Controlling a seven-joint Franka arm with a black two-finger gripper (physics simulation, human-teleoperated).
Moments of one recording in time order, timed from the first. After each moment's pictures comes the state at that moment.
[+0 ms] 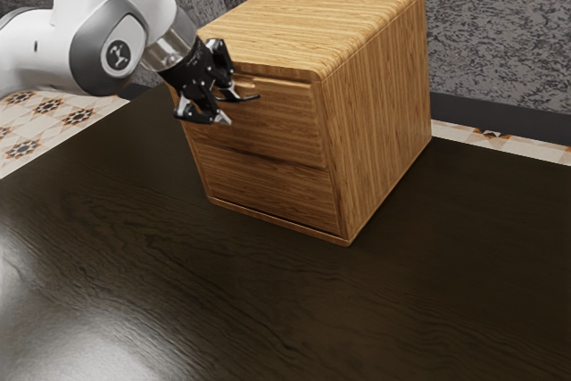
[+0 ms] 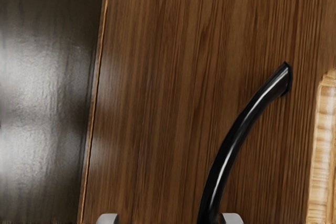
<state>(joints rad) 0.05 0.00 0.11 -1.61 -0.01 2.10 -1.60</state>
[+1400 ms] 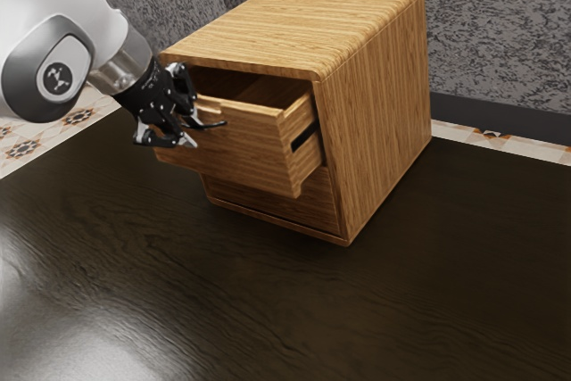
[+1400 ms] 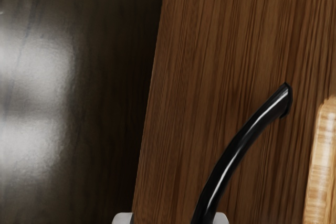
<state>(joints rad) 0.05 -0.22 0.12 -1.85 0.00 2.09 -1.62</state>
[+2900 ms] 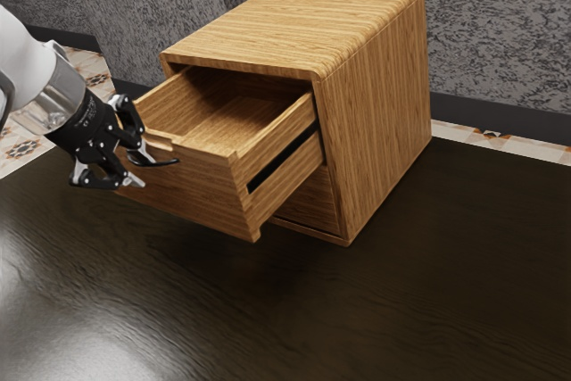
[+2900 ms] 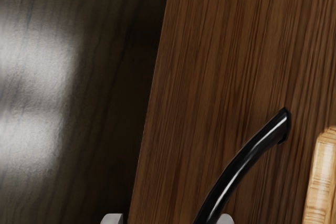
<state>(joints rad) 0.08 -0.49 0.12 -2.09 0.02 2.05 -1.63</state>
